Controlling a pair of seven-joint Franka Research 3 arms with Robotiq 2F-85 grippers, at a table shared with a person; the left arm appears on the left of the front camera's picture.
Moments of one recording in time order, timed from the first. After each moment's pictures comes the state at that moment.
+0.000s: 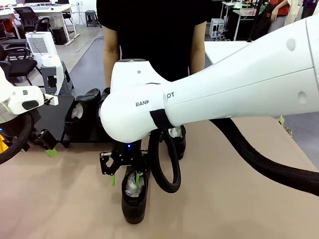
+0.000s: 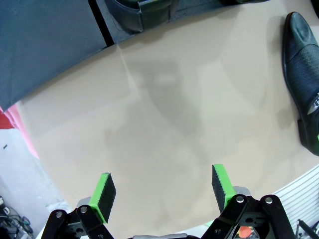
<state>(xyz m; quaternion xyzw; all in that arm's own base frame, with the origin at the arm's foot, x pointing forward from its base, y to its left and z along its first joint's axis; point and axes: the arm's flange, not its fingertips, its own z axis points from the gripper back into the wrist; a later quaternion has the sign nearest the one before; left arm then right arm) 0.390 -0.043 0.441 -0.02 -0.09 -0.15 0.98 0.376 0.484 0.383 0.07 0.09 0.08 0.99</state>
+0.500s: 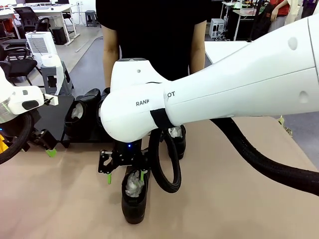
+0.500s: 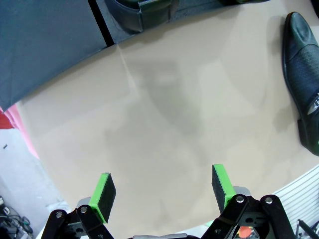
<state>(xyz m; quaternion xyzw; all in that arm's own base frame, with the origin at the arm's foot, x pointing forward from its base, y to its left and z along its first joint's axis) 0.390 -0.043 0.441 -0.02 -0.09 -0.15 0.98 0.375 0.483 0.381 0.07 0.09 0.08 0.99</state>
